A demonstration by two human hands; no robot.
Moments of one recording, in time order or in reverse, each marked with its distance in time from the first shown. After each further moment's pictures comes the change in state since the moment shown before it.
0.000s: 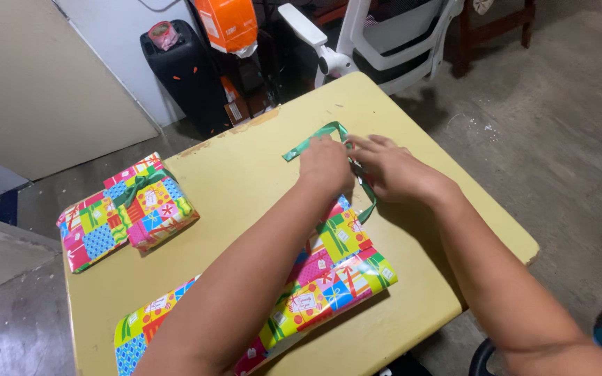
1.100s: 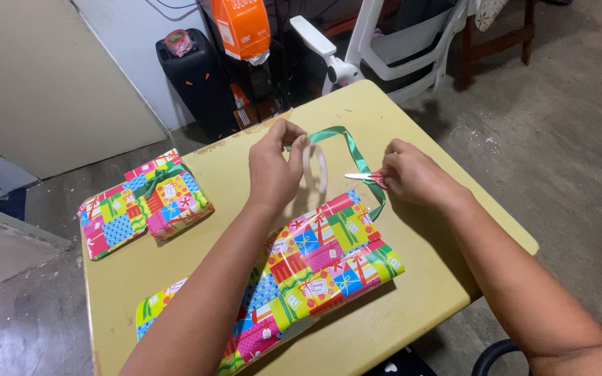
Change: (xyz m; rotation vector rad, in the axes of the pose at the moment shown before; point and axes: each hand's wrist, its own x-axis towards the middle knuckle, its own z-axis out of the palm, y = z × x) left_hand -0.068 -0.081 -0.010 -0.851 0.847 0.242; right_hand -0.021 0.001 -0.002 -0.033 0.102 0.091
